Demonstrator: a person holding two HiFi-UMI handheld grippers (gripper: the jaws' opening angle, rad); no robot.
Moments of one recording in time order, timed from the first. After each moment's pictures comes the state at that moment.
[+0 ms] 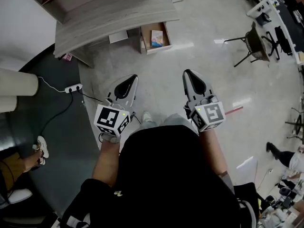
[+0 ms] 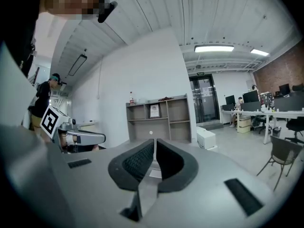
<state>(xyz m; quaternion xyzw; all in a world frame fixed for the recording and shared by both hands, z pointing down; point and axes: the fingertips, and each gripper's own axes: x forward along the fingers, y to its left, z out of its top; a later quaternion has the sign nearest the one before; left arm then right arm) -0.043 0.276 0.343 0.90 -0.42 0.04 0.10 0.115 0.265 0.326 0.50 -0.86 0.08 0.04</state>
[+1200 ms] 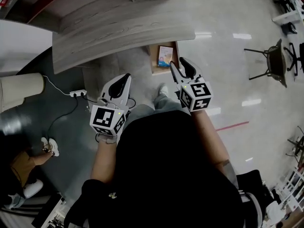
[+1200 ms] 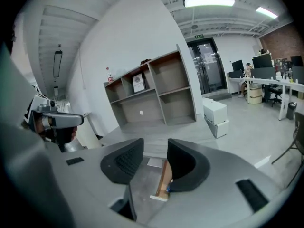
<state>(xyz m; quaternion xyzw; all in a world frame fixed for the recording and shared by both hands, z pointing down) -0.044 -0.002 0.402 0.85 -0.48 0.13 0.16 0.108 -0.067 0.471 0.44 -0.86 0.22 0.13</state>
